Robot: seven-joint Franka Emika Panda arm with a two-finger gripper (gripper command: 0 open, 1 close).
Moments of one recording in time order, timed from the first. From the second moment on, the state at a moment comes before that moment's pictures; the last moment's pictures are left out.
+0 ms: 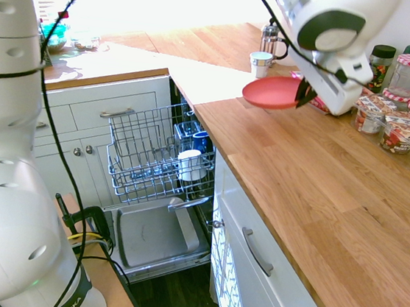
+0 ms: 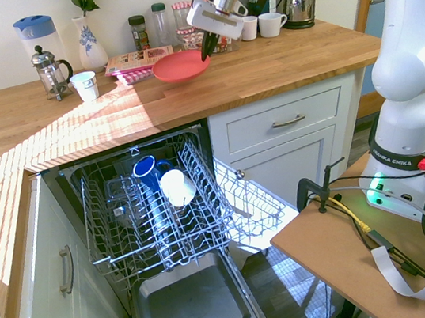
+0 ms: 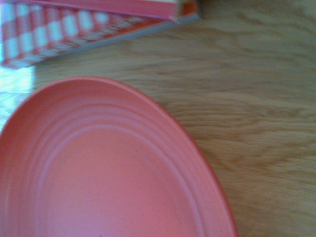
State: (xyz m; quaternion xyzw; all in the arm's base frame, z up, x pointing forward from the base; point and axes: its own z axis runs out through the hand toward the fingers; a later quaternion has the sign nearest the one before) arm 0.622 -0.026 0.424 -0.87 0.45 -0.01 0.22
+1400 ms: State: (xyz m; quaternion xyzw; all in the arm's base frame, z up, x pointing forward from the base) arm 0.378 0.510 0.250 -0.90 -0.06 -0.38 -0.19
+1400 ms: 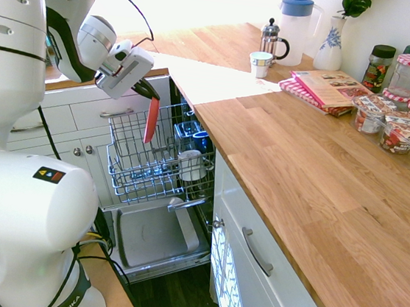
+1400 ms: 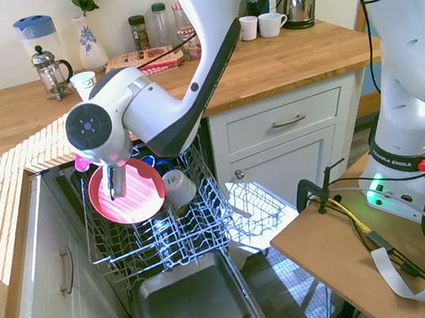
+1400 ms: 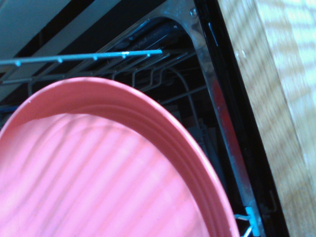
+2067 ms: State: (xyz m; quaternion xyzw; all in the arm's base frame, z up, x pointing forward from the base) arm 0.346 0.552 0.206 -0.91 -0.04 -0.34 -0.22
